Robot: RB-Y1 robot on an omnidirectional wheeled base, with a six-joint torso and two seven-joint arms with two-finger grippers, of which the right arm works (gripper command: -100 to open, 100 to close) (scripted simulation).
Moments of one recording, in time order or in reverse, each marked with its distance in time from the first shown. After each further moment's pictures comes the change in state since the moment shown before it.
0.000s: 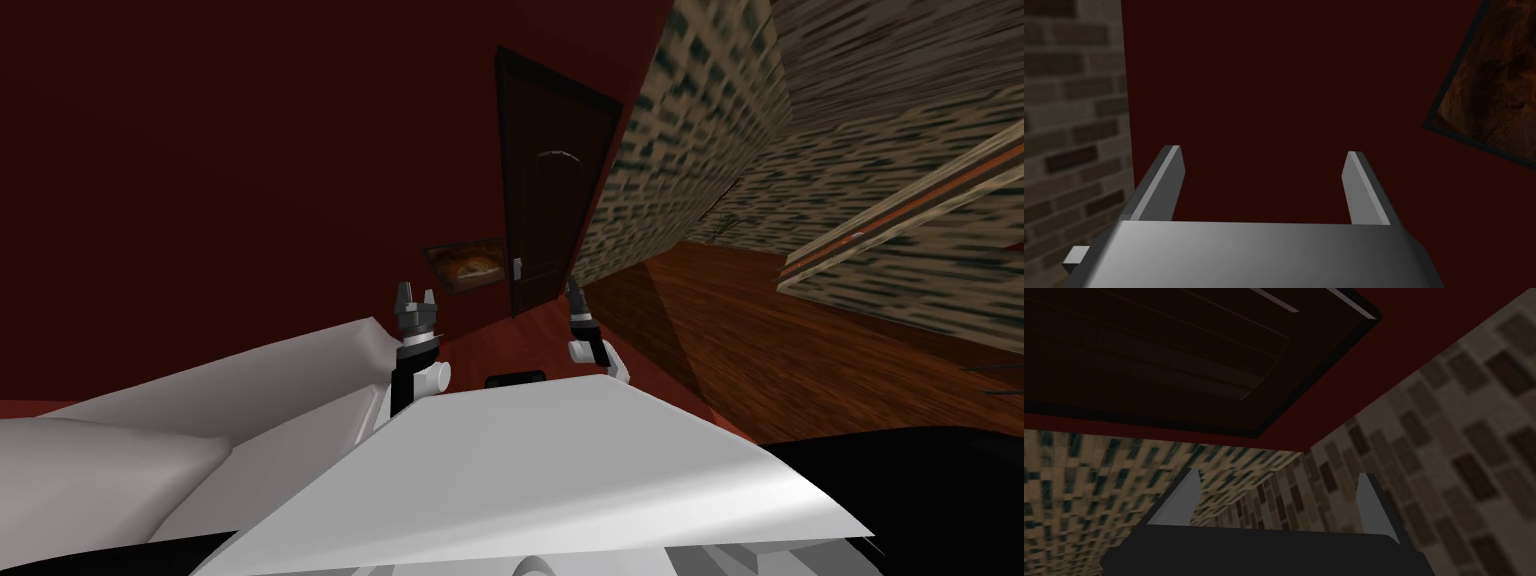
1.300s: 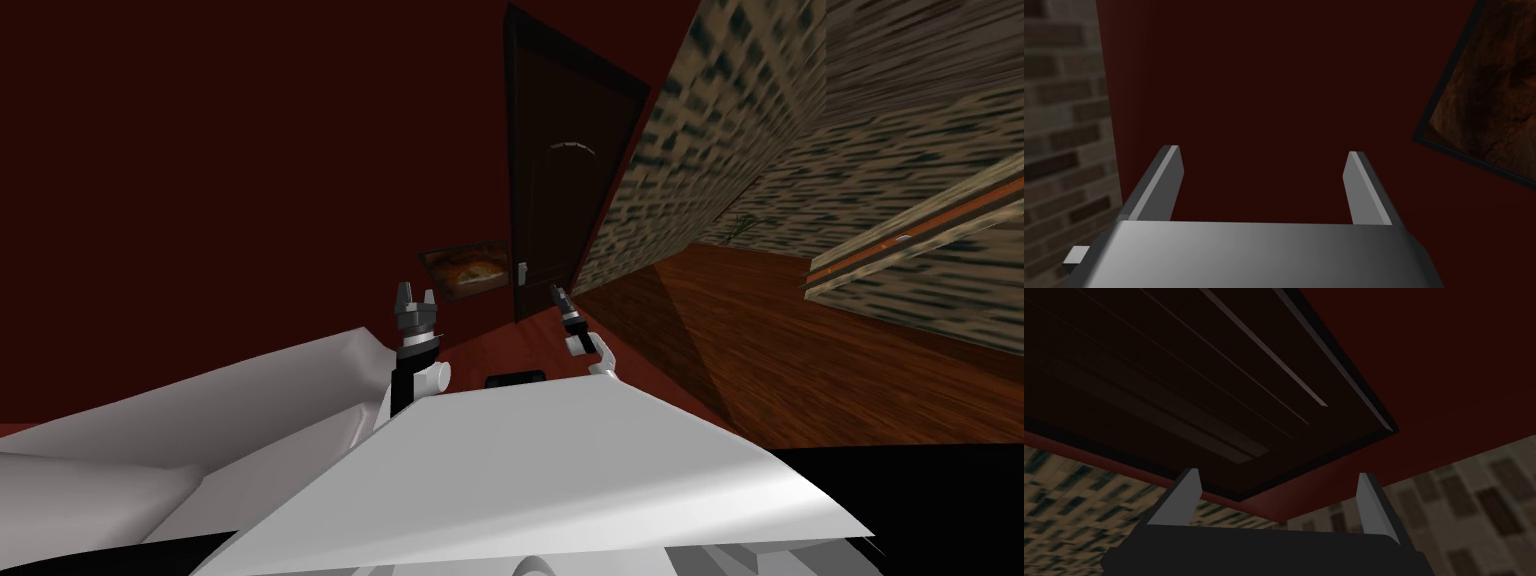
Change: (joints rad) arm -0.173 -0.096 -0.001 0.341 0.125 -0.048 0.148
